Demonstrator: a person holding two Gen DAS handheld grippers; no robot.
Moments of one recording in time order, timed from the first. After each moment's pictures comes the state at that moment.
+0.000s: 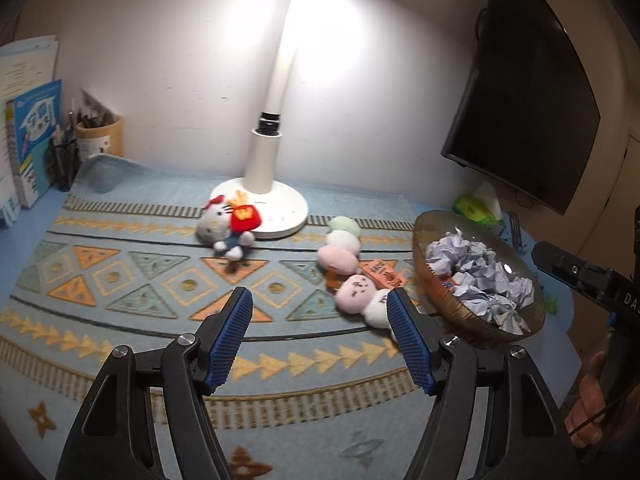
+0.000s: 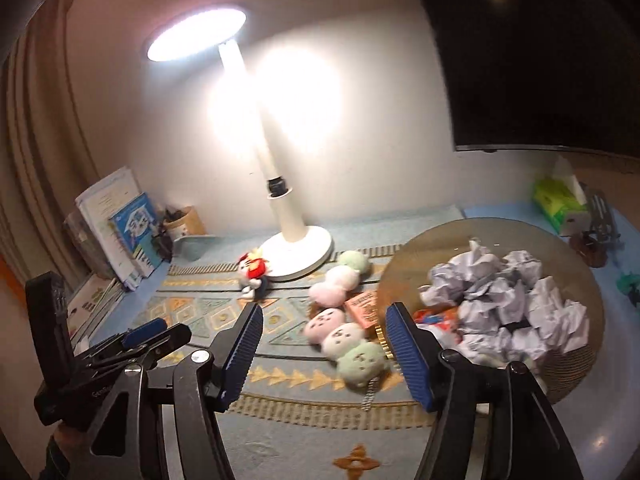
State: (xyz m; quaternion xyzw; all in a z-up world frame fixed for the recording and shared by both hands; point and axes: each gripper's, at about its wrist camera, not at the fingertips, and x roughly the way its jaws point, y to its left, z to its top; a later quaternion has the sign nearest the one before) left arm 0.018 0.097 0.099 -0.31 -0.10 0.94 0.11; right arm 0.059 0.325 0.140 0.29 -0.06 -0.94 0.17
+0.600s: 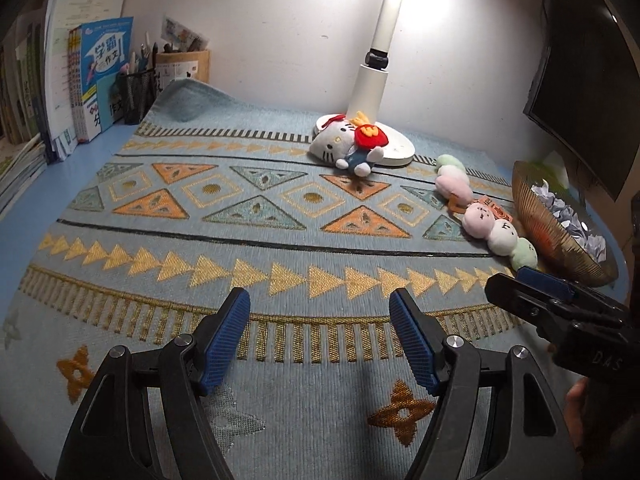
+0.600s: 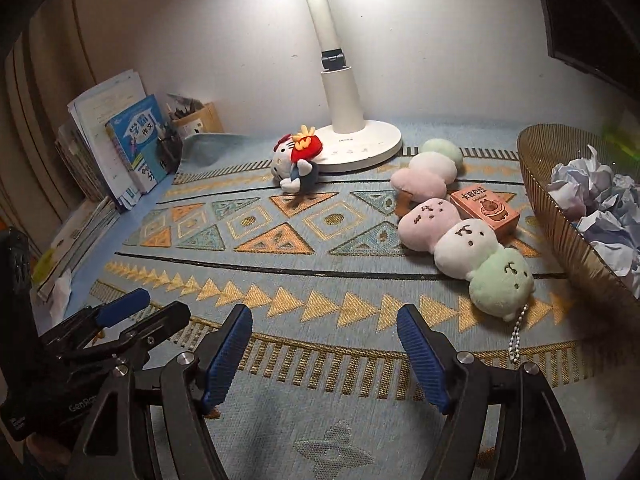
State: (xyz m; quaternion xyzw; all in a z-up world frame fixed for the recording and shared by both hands) left arm 0.035 0.033 0.019 -0.37 -0.08 0.93 0.02; right arm 0.027 0.225 0.028 0.38 -0.03 -0.90 0.20
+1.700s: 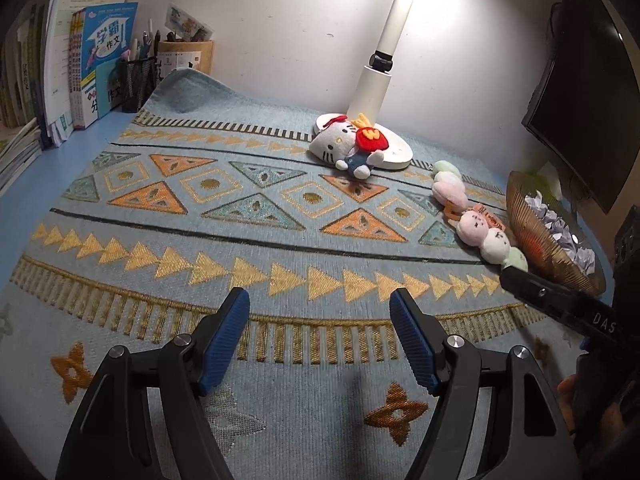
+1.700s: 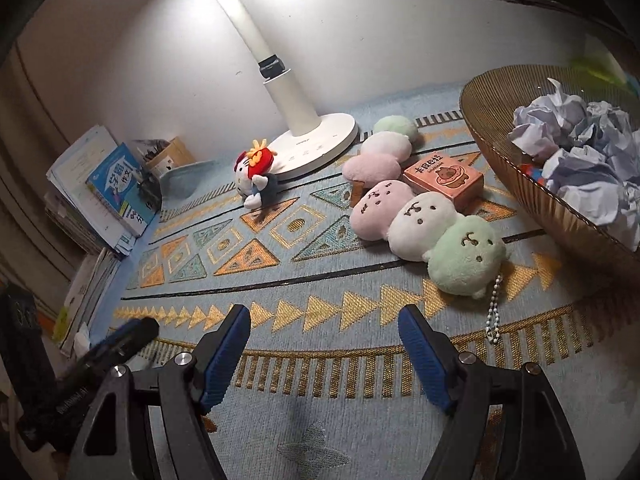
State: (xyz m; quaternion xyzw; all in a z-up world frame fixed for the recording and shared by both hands) left arm 0.030 0.019 0.028 -0.37 -0.12 0.92 0.04; right arm 0.009 0.262 0.025 0.41 -0.12 -0.88 0.17
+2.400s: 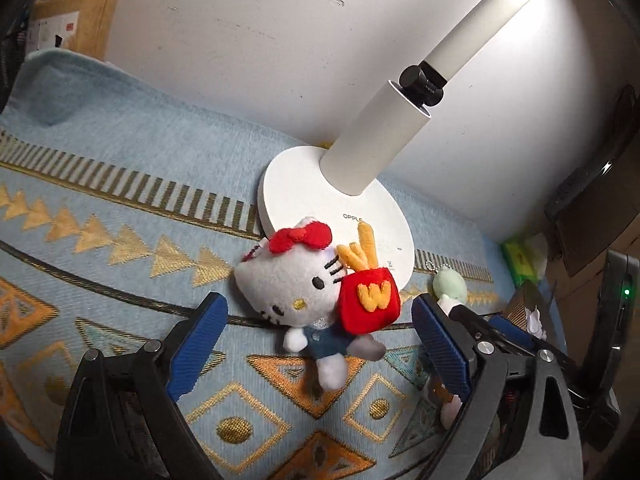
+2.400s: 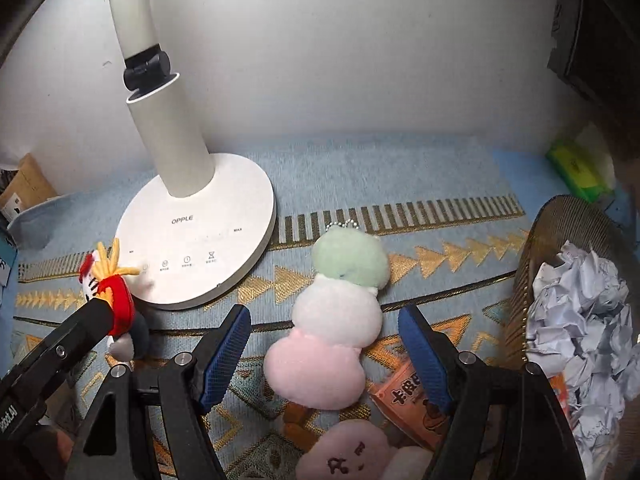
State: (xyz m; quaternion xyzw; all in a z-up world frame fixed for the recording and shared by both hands) left arm -0.181 0.015 0.013 -0.42 -0.23 0.87 0.13; right arm -0.174 0.218 0.036 0.48 -0.01 -0.88 -0.02
